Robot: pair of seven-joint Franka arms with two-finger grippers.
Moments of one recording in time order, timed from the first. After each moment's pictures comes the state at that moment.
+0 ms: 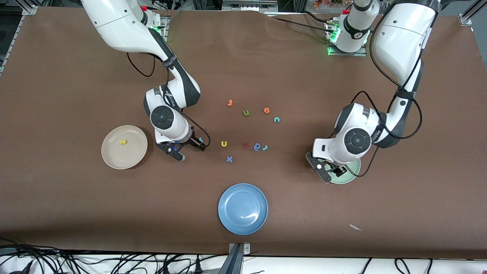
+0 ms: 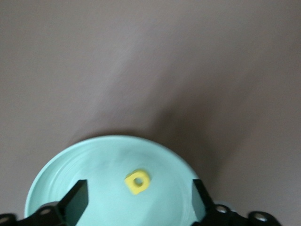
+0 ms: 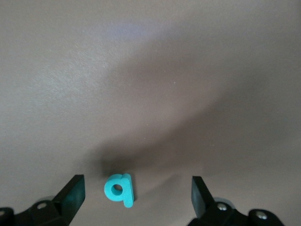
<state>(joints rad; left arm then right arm) -0.15 0.67 -0.20 -1.59 0.16 2.18 0.54 0.43 0.65 0.05 -1.78 0.05 2.38 1.00</state>
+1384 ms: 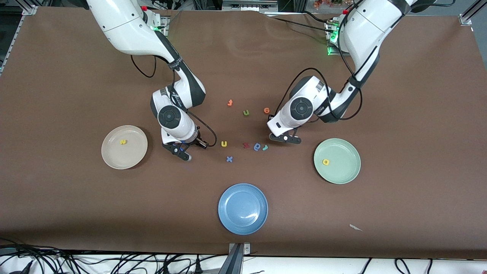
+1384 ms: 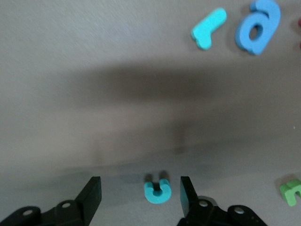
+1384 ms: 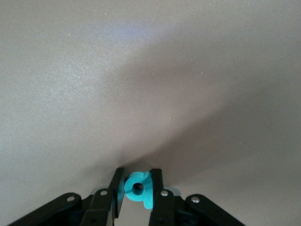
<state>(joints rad) -0.19 0.65 -0.44 -1.88 0.10 2.28 -0.51 0.46 0.68 0.05 -1.76 0.05 2.42 1.00</state>
